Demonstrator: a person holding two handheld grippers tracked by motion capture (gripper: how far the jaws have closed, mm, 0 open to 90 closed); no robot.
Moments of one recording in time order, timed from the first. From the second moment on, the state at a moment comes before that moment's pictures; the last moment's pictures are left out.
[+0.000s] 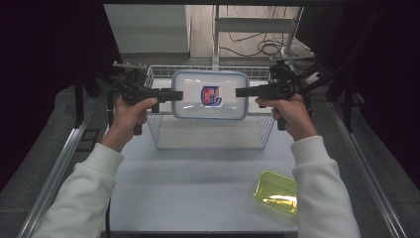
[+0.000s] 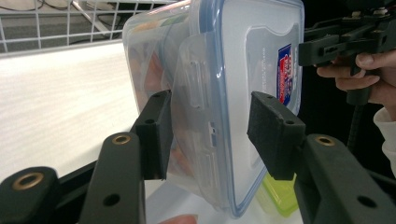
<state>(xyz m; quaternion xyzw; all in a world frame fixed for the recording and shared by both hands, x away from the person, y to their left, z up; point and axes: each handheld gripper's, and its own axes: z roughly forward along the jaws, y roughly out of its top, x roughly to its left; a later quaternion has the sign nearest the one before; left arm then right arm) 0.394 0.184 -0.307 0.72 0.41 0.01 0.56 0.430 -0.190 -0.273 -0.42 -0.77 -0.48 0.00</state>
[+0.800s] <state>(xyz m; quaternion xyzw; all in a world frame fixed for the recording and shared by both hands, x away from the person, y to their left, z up) 0.439 0.189 -0.318 0.70 0.45 -0.03 0.56 0.483 -0.186 -0.282 -0.46 -0.74 -0.49 0.03</state>
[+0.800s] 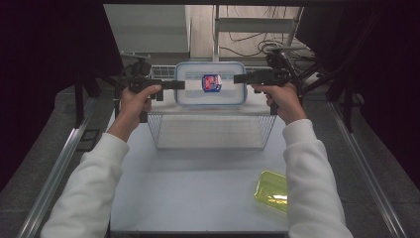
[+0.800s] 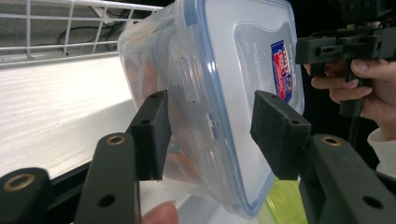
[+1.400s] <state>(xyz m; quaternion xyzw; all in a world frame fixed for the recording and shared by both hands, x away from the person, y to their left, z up) 0.433 0.190 -0.318 0.68 0.47 0.01 0.56 0.459 -0.197 -0.279 -0.50 -0.70 -0.50 -0.03</state>
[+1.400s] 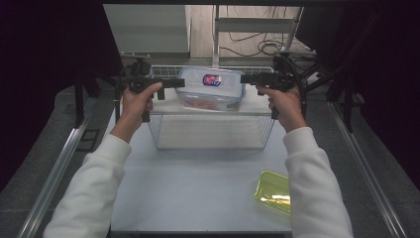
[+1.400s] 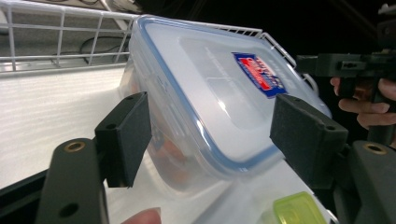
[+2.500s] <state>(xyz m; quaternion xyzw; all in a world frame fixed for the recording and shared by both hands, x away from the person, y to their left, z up) 0.385 0.196 -0.336 0.71 0.43 -0.01 0.55 0.426 -0.178 -0.327 -0.43 -0.77 -0.47 0.00</state>
